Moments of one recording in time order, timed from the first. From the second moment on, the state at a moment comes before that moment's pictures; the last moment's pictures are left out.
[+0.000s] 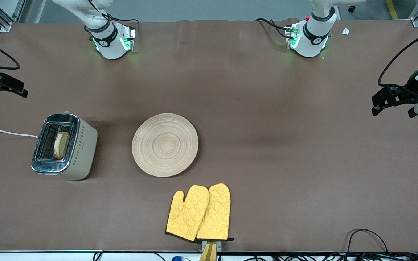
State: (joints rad) left arm -0.03 0.06 -0.07 -1.50 0.03 1.70 0.00; right arm -0.12 0.03 0.06 -1.50 -0.02 1.44 -0.02
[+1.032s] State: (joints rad) left arm -0.03 0.06 -0.07 -1.50 0.03 1.70 0.00; right arm -0.12 0.04 0.06 -1.72 -0.02 1.68 -0.02
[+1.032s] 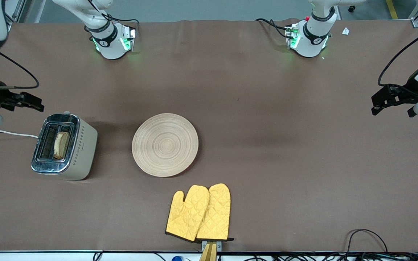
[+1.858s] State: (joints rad) left arm -0.03 0.06 -0.07 -1.50 0.03 1.69 0.00; right arm -0.13 0.23 0.06 -1.87 -0.02 2.07 -0.02
